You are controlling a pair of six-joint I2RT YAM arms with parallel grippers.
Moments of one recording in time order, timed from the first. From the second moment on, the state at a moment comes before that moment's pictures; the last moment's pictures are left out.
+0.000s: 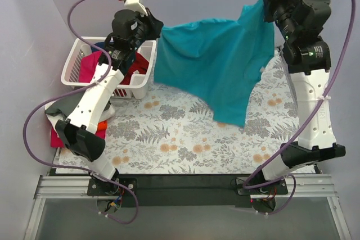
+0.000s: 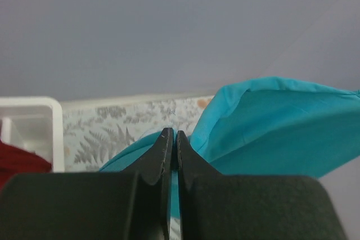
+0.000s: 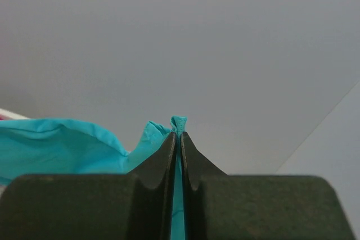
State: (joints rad) left arm -0.42 1.68 1.87 -0.30 0.00 -0.39; right arm 0.21 1.53 2.11 -0.50 -0.02 -0.15
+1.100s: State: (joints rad) left arm -0.56 1.08 0.82 -0.01 0.04 -0.57; right arm 0.20 0.69 1.00 -0.54 -0.11 0.05
